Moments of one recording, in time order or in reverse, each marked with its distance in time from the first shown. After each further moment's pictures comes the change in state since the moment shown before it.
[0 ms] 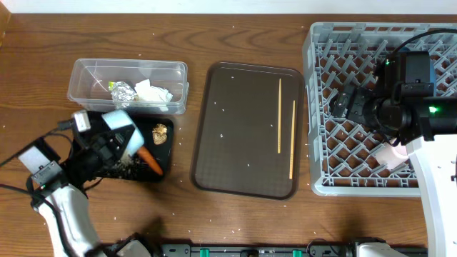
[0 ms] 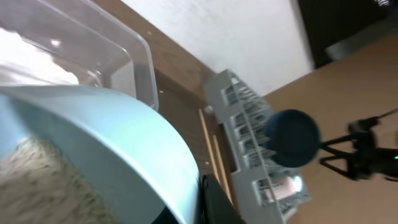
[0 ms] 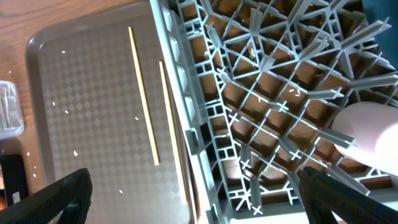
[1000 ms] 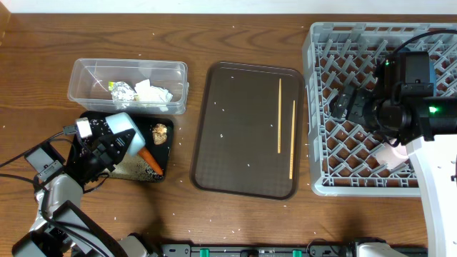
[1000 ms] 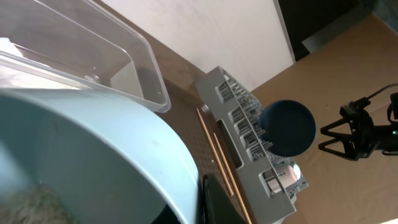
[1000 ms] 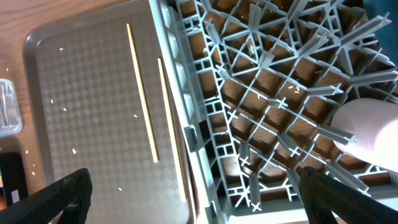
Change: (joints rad) left arm 0.020 0.216 -0.024 0.109 0.104 0.221; right arm 0.000 0.000 0.000 -0.011 0.000 0.000
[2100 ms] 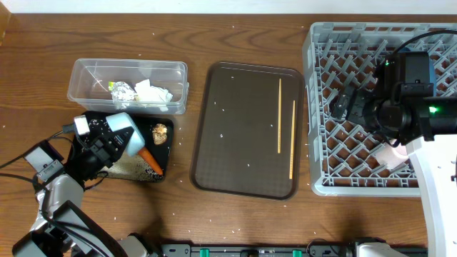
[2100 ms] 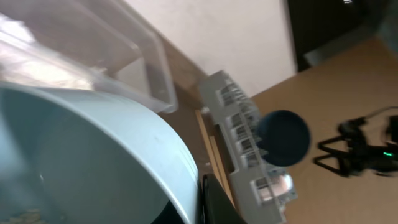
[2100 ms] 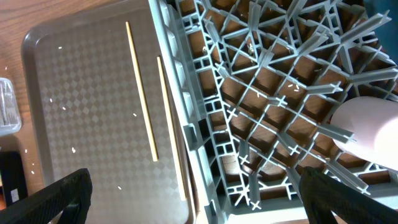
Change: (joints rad) left arm -0.003 0.000 -0.008 0.090 -0.047 -0.188; right arm 0.000 0.000 0.000 -0.005 0.000 0.000
